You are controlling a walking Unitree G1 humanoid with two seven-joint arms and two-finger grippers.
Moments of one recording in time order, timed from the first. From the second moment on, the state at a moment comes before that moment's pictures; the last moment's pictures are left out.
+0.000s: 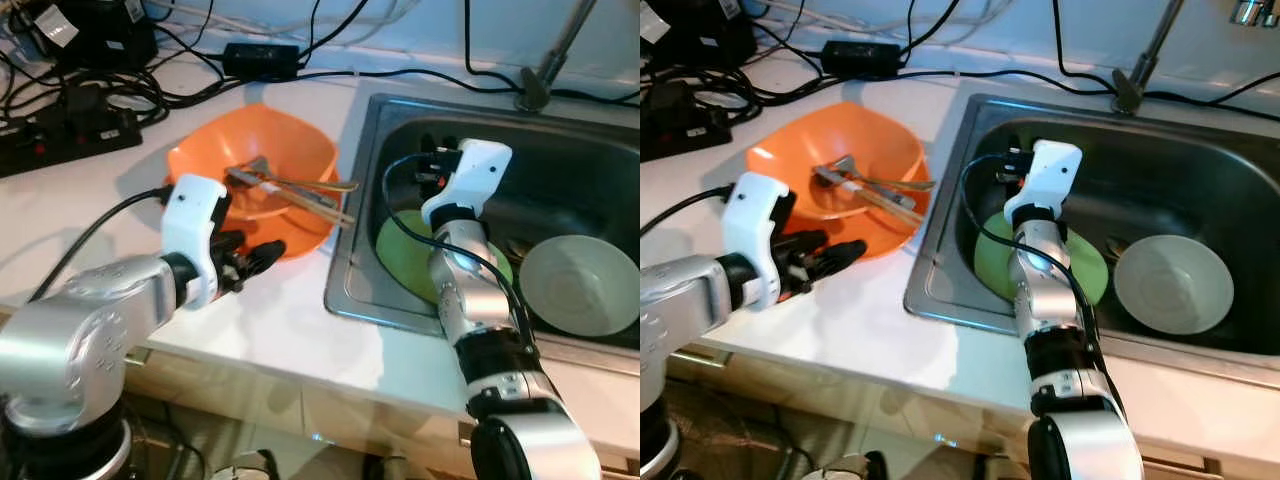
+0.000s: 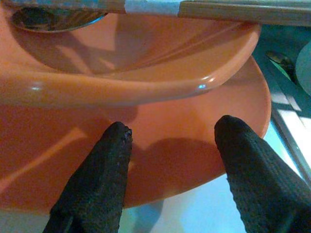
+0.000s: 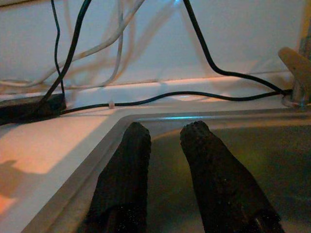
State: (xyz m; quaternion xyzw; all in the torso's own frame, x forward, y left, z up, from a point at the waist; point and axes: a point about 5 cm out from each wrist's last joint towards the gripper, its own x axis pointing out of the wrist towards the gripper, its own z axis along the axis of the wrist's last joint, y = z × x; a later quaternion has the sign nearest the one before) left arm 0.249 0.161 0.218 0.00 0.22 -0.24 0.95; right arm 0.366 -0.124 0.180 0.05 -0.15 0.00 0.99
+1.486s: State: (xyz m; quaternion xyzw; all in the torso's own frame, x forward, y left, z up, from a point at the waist) left arm 0.279 0.255 0.283 0.14 -0.11 0.13 0.98; right arm 0.372 -0.123 0.177 0.06 -0.15 0.01 0.99
